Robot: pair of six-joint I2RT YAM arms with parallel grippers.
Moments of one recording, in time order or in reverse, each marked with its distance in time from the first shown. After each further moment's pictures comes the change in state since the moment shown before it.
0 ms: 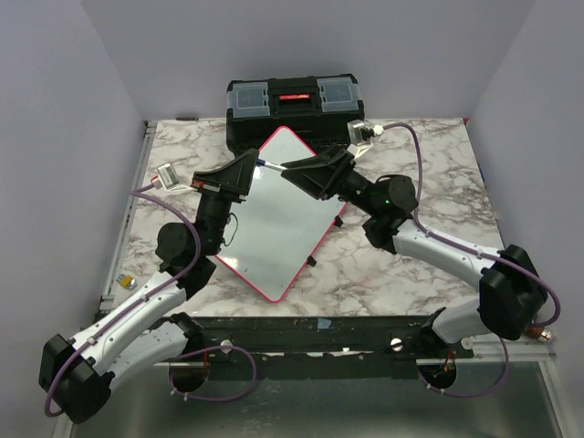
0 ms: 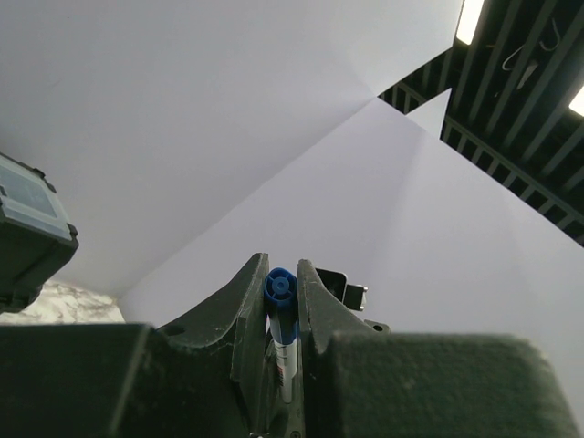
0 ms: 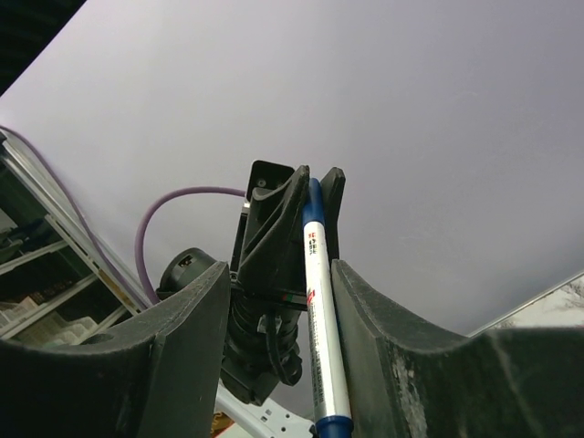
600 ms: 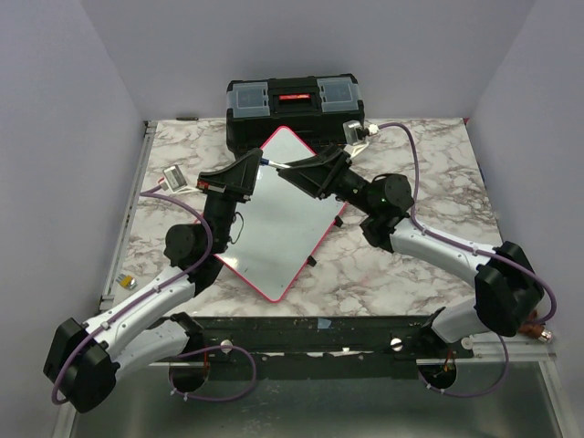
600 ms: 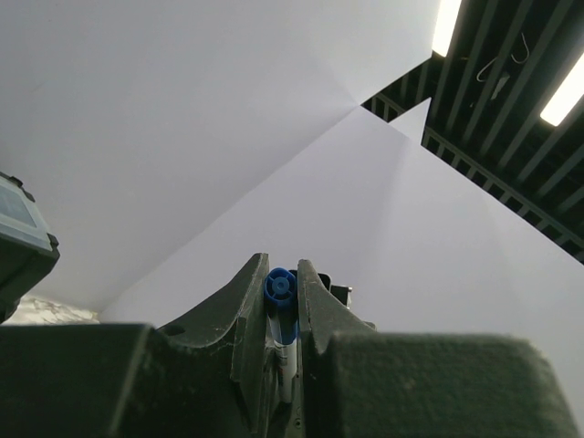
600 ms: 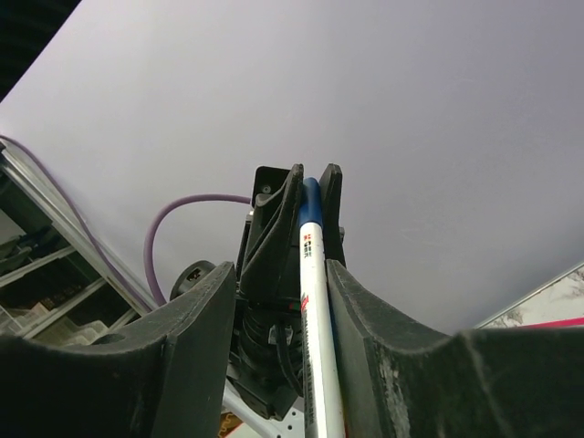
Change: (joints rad) left arm 0.000 0.097 -0.050 0.212 -0.003 -0.016; right arm 0.000 0.026 0.010 -0.003 0.000 0.027
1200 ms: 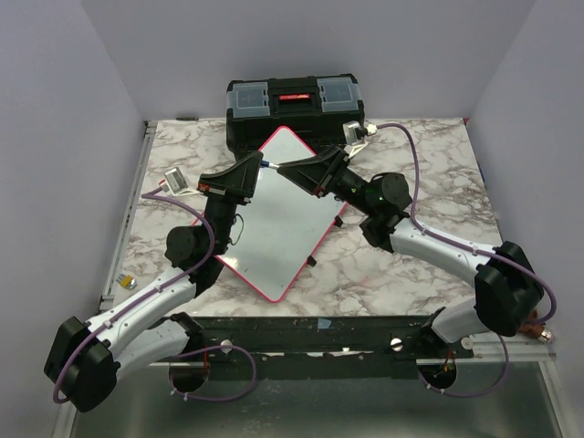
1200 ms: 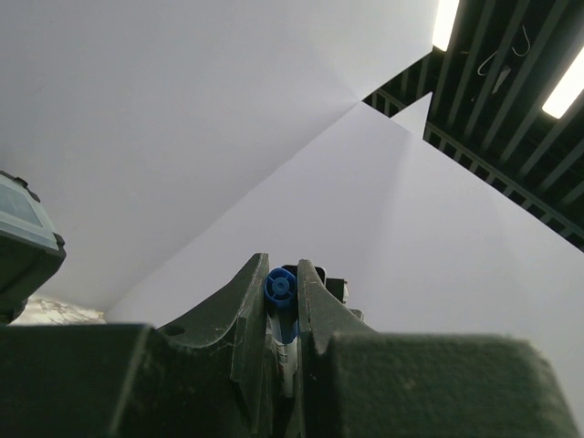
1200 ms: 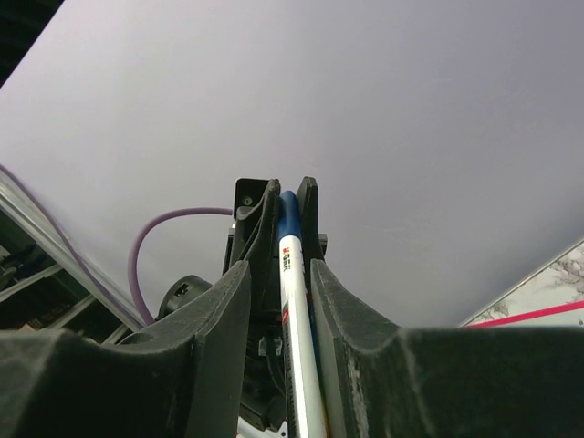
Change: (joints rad) left arm 0.000 0.007 -0.027 0.042 0.012 0.013; right arm 0.000 0.000 0.000 -0.040 0.037 -0.003
